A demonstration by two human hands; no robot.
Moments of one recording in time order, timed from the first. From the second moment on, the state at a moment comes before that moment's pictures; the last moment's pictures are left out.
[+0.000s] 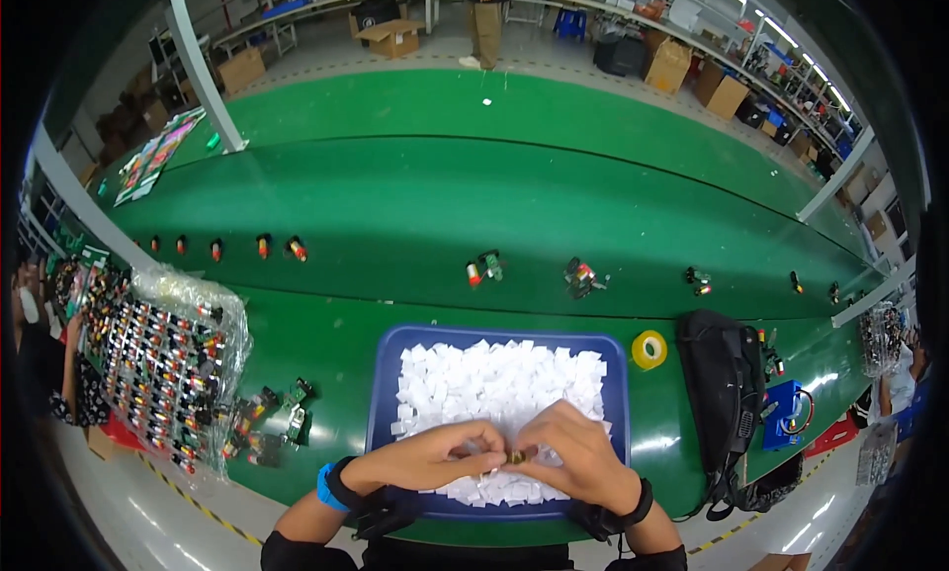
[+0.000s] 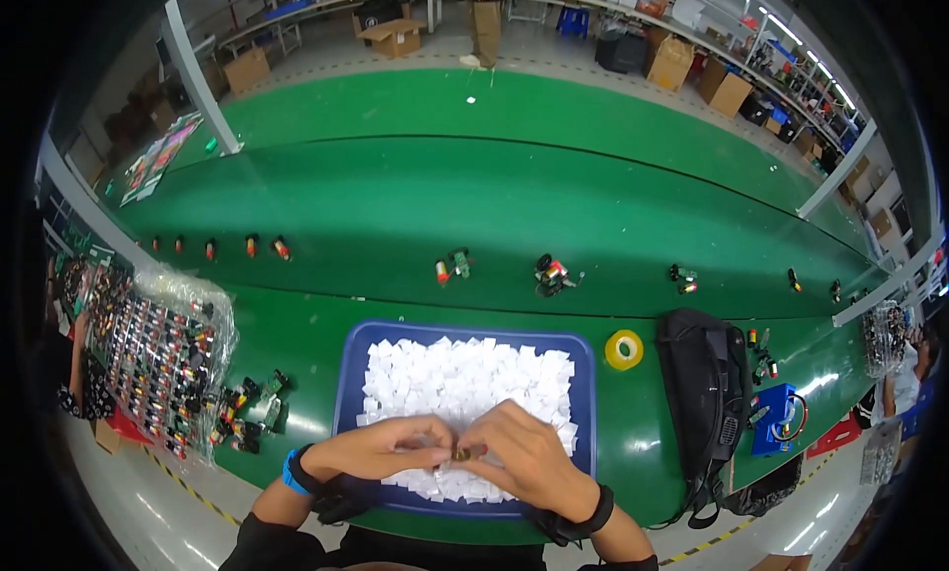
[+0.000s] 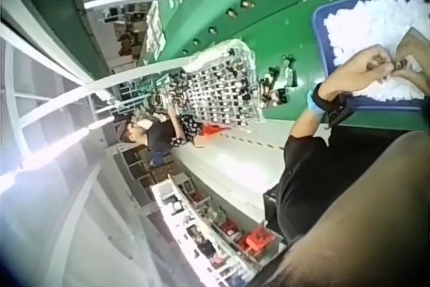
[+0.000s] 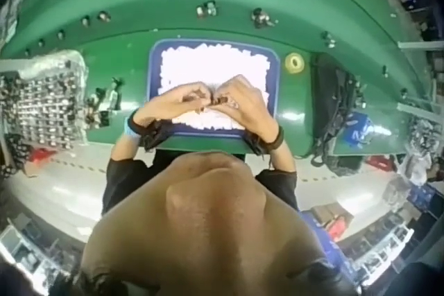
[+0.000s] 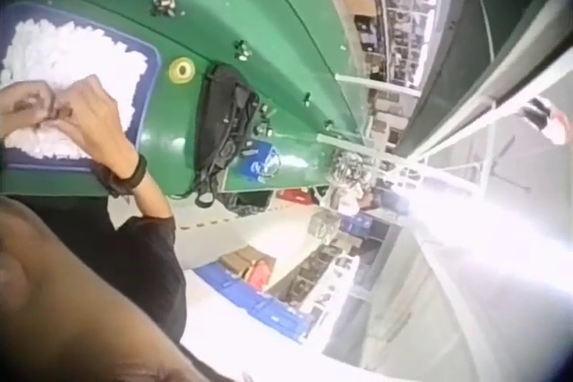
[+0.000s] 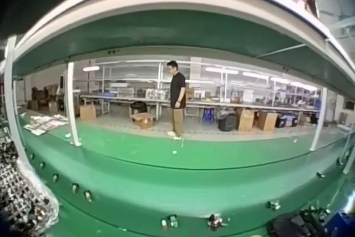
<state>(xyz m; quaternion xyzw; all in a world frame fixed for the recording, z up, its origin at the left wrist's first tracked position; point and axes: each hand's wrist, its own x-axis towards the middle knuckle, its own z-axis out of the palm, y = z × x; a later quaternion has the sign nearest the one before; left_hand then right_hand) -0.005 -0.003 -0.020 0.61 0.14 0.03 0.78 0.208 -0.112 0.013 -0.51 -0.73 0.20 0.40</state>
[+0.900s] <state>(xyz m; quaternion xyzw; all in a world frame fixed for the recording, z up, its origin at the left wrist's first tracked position) 0.010 -0.015 -0.006 0.70 0.31 0.11 0.64 0.198 -0.109 -0.003 -0.52 -0.79 -0.08 0.33</state>
